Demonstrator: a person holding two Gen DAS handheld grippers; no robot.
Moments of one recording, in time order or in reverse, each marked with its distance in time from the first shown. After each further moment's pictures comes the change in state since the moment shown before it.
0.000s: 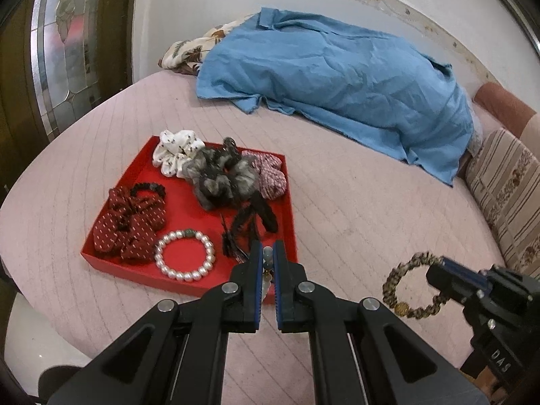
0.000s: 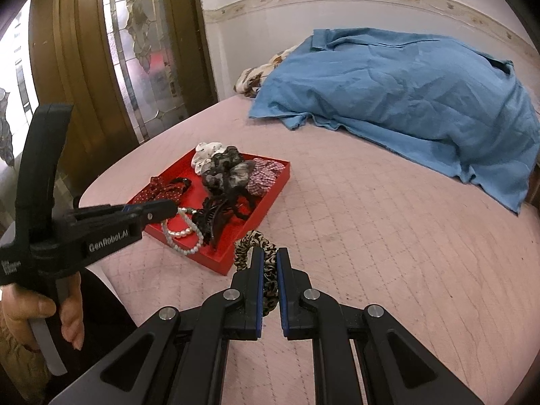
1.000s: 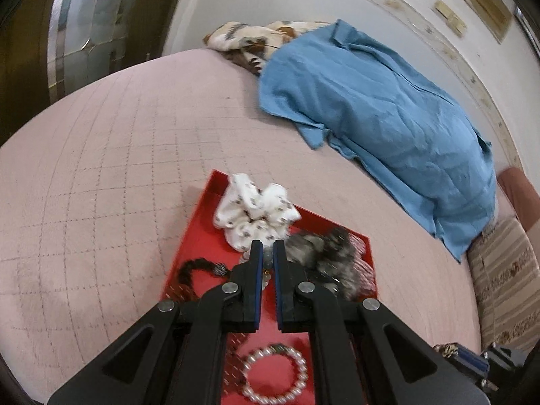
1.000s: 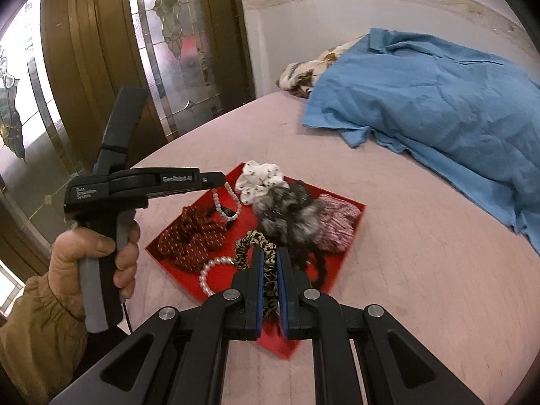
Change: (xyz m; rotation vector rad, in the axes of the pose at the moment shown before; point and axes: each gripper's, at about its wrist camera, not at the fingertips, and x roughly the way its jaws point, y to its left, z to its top) left arm 0.088 0.152 0.087 -0.272 0.015 -0.071; right arm 0.089 0.072 0.078 -0.080 0.046 0.116
